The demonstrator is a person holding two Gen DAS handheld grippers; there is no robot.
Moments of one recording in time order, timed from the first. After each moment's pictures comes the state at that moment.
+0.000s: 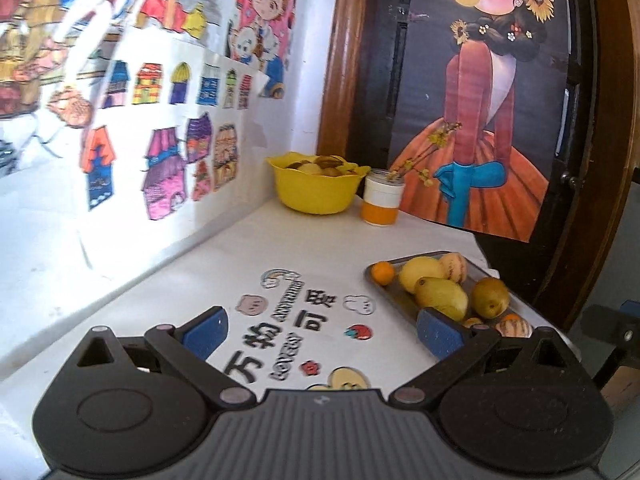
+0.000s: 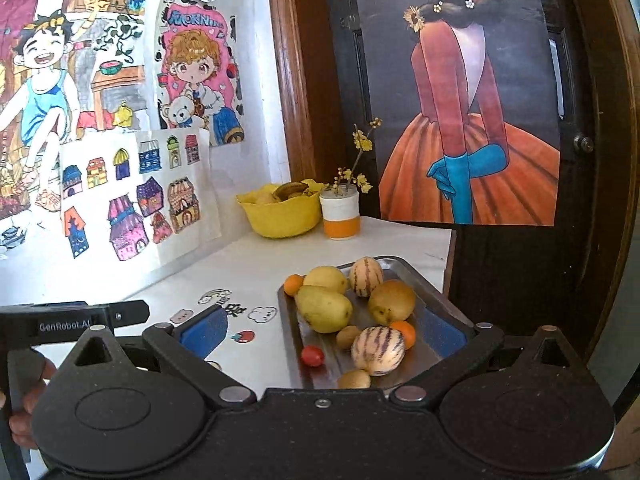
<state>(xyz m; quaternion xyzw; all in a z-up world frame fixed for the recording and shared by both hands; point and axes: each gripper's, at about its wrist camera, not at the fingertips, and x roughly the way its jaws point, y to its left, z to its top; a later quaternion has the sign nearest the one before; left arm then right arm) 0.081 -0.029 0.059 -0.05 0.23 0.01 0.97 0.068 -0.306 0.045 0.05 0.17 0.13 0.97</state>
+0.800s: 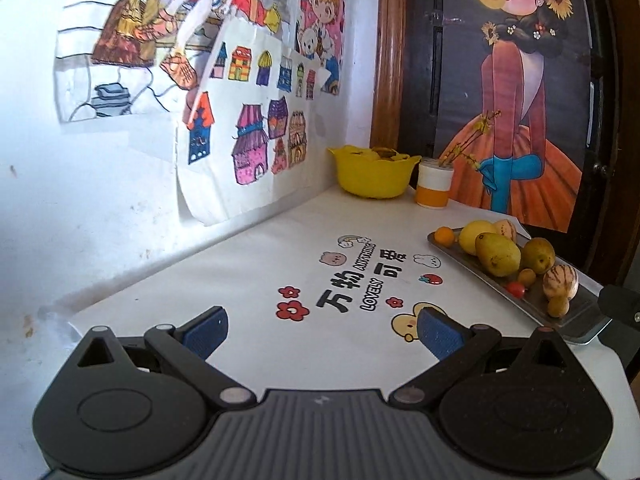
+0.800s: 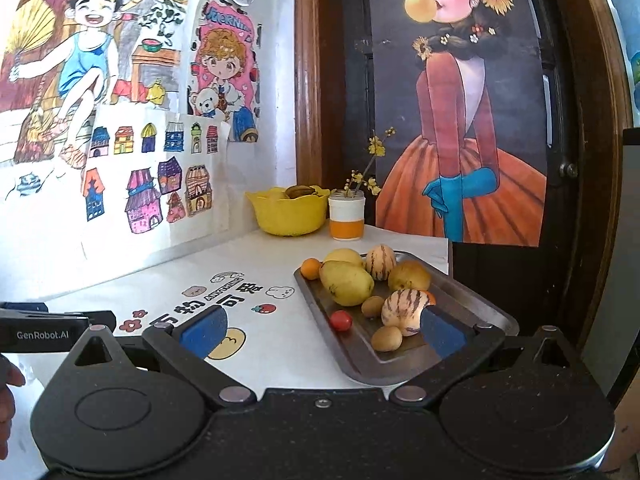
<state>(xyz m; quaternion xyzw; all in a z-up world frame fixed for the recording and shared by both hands) 0.011 0.008 0.013 -0.03 0.21 0.07 0.97 0.006 -0.250 -0.008 0.01 0.12 0.10 0.99</state>
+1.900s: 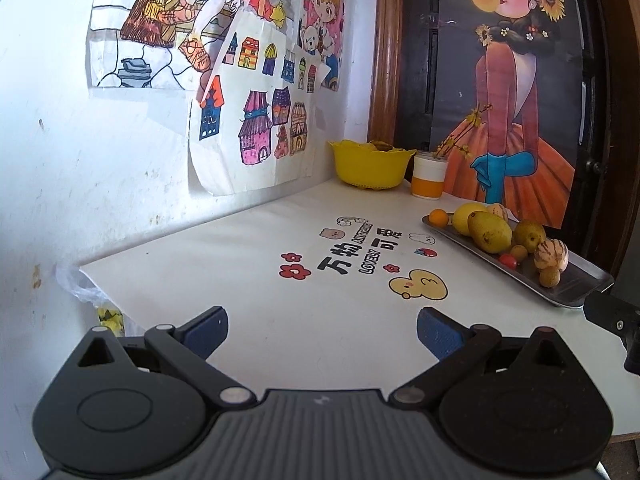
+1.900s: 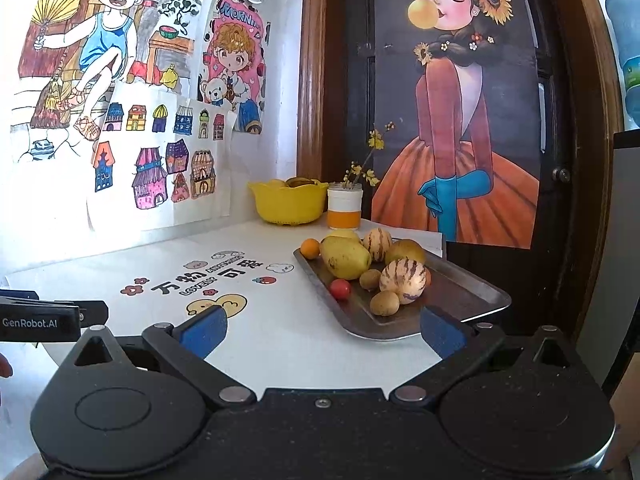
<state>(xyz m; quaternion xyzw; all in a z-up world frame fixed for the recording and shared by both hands) -0.022 0.008 -0.013 -0.04 0.20 0.07 0.98 -0.024 -0.247 -0.042 -0.01 0.11 0.09 0.99</state>
